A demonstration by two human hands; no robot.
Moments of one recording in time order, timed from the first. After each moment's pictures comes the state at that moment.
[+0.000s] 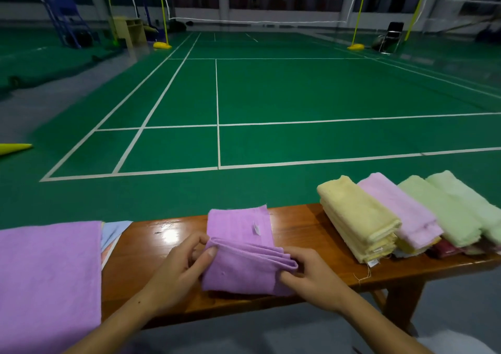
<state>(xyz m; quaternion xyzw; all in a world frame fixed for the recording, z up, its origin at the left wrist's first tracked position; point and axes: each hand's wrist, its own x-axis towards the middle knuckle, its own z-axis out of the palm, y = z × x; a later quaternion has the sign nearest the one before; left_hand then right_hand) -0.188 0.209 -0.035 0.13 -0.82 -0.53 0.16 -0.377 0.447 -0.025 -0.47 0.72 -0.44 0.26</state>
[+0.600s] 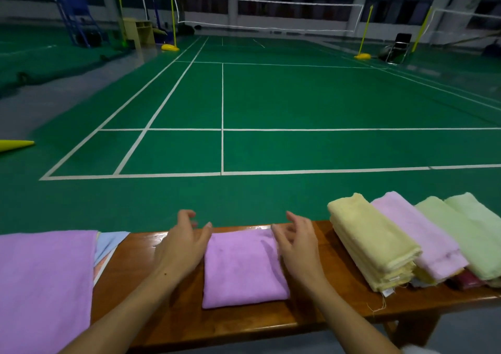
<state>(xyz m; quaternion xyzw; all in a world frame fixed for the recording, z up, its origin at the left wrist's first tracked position) -0.260 0.151 -0.042 0.41 -0.85 -0.29 0.17 -0.439 0.346 -0.068 -0.29 0.83 -0.49 0.01</state>
